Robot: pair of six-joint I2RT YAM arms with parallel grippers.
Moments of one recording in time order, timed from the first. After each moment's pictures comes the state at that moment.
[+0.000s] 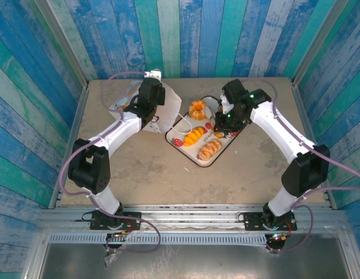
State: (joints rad) left arm -0.42 1.69 1.29 -0.03 -0.39 -0.06; right arm 0.46 1.66 1.57 -1.15 -0.24 0.39
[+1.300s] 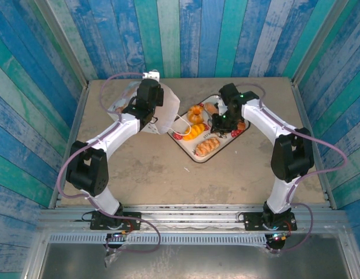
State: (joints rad) left arm -0.42 1.66 1.27 -0.03 -0.40 -0.06; right arm 0.40 1.84 1.53 -1.00 -0.29 0.36
